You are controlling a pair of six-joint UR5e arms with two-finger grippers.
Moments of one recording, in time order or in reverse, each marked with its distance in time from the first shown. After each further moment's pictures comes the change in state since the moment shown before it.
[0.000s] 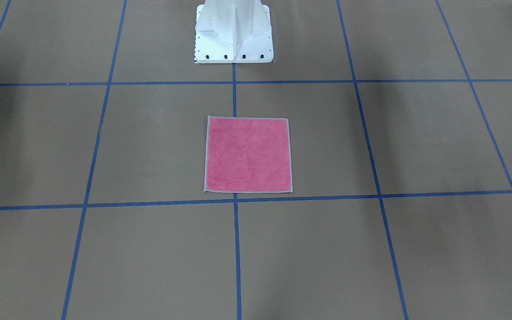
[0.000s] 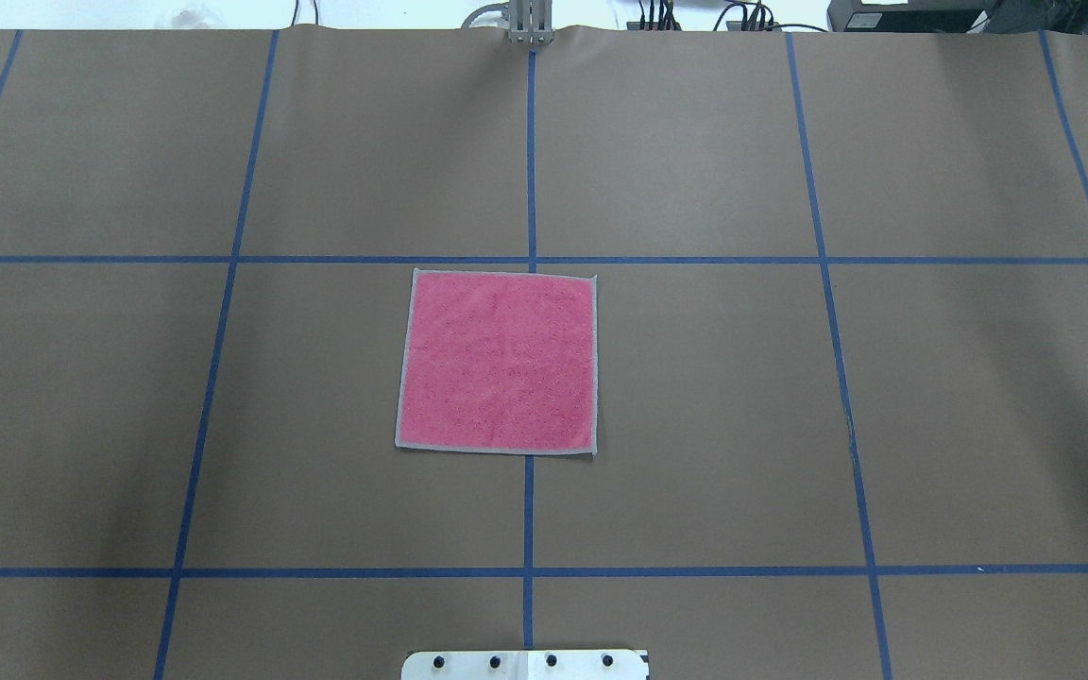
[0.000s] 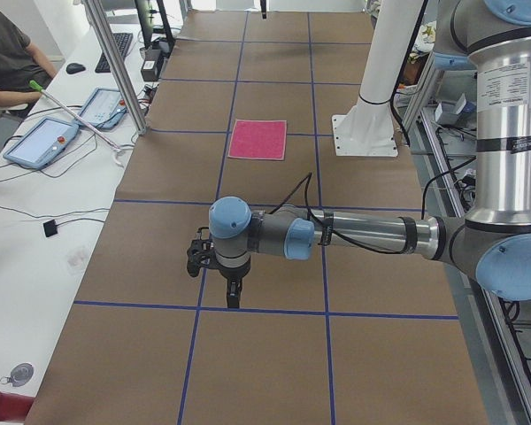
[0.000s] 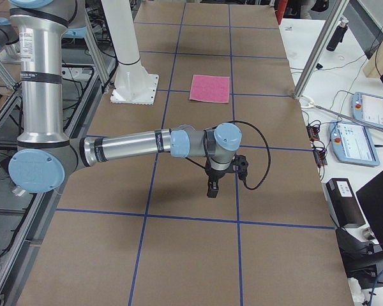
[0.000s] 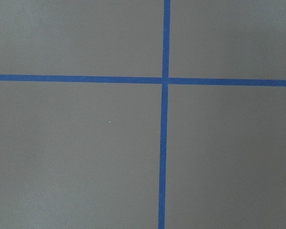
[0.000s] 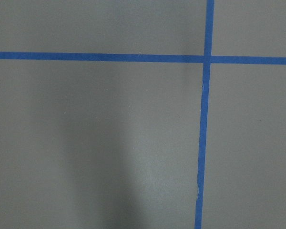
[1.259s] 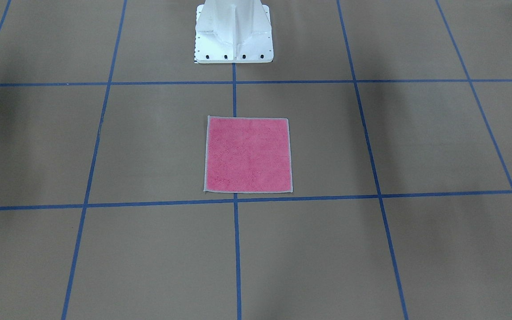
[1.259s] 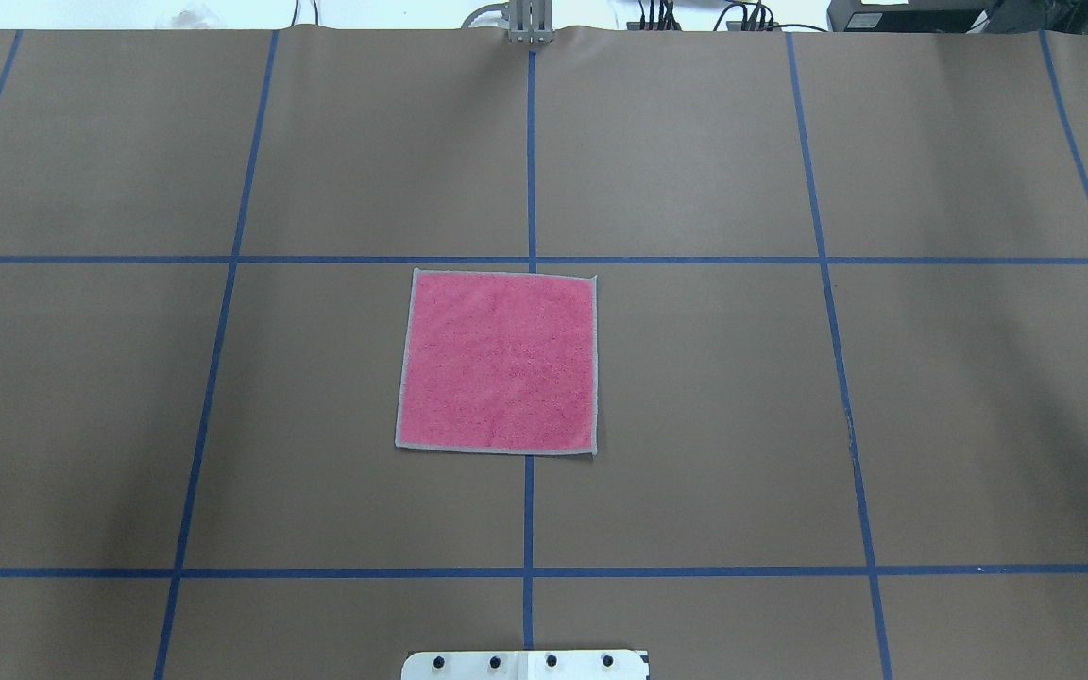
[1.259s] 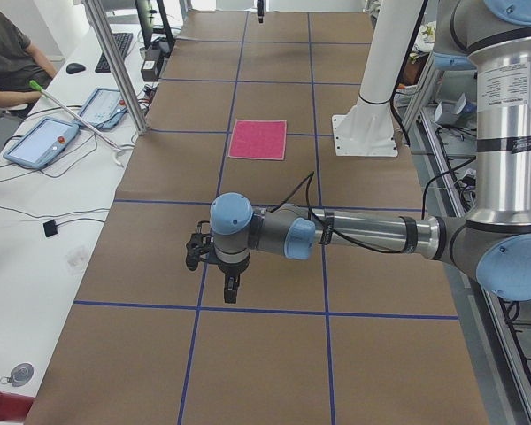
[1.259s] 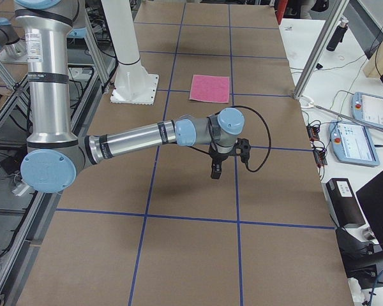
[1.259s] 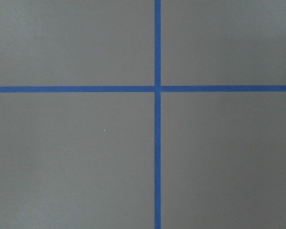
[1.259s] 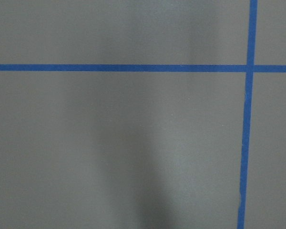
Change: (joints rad) left arm 0.001 0.002 -0.007 -0.056 -0.040 -0.003; right arm -0.104 0.040 0.067 0.071 0.072 0.232
